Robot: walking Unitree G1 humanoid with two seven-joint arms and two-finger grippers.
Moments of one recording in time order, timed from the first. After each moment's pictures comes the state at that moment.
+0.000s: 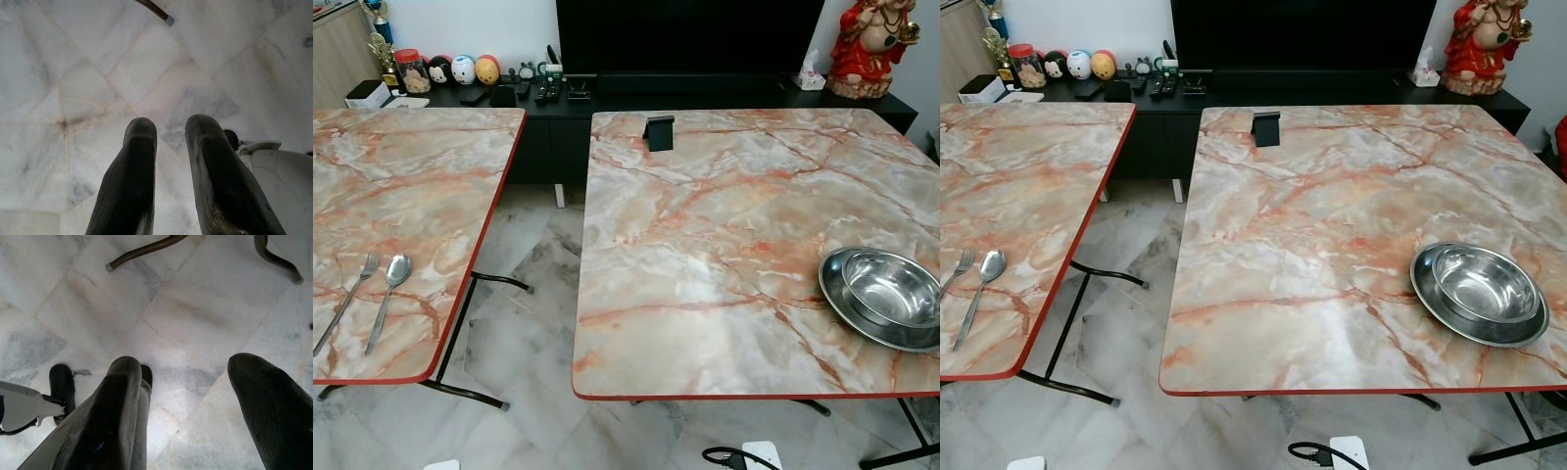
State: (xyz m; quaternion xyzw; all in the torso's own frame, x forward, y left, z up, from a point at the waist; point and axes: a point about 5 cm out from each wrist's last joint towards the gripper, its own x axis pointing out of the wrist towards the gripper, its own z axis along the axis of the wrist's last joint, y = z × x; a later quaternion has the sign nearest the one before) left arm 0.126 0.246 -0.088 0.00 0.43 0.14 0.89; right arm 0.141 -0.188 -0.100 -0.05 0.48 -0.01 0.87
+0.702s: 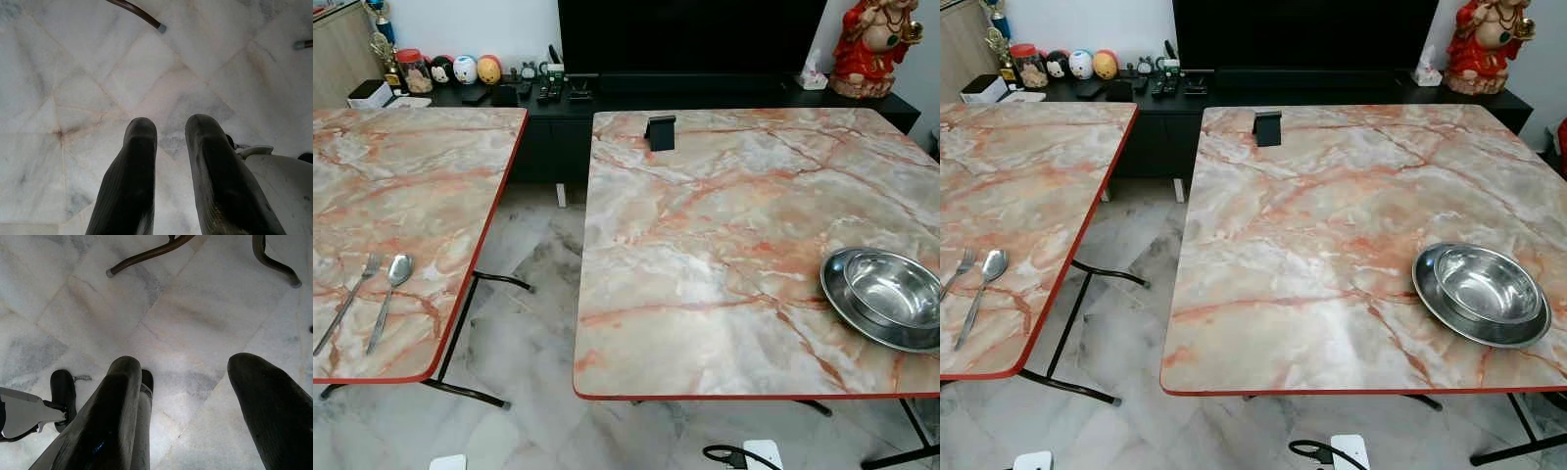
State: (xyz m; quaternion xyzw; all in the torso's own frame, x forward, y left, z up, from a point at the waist) left arm 0.133 0.242 -0.086 0.01 0.42 0.13 0.90; right arm 0.142 -0.186 -0.099 -0.04 0.47 -0.02 0.88
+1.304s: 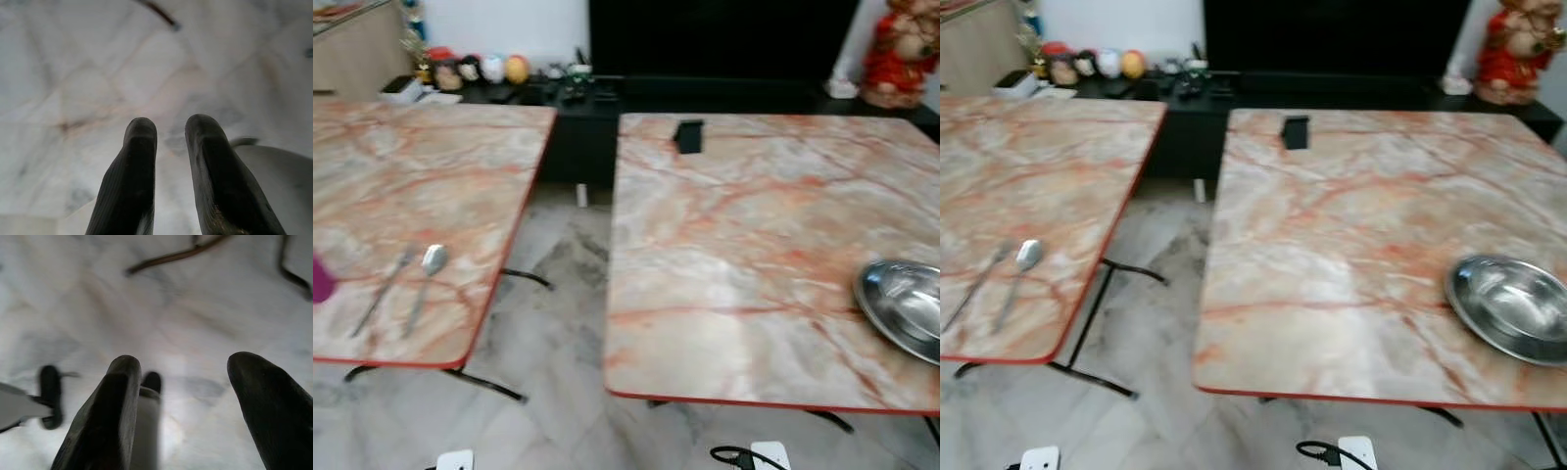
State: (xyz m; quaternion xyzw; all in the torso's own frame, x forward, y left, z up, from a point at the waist) left arm 0.134 0.240 -0.087 0.01 0.42 0.12 0.90; right arm 0.142 -0.188 -0.099 -0.04 0.48 -0.01 0.88
